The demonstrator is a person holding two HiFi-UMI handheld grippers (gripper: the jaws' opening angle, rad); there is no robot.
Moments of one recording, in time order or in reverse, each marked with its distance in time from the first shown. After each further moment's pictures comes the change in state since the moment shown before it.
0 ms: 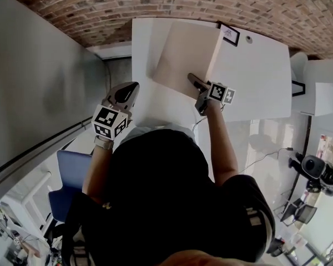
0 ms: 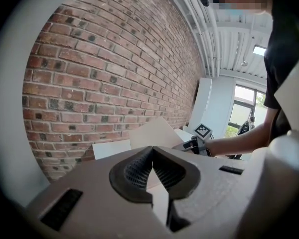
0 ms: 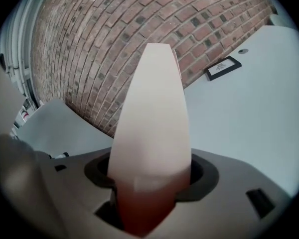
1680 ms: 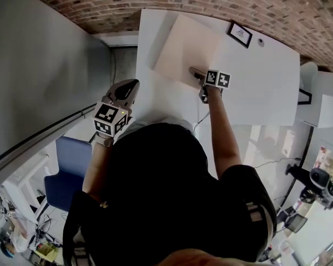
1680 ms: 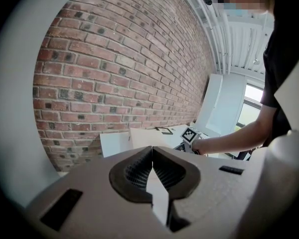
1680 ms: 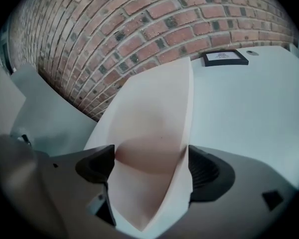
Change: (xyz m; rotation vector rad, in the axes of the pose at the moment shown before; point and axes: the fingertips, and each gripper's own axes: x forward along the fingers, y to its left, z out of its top) left arm 0.000 0.011 -0.027 -0.071 0.066 0.090; right arm 0.059 -0.095 -0.016 -0.142 0.259 -0.268
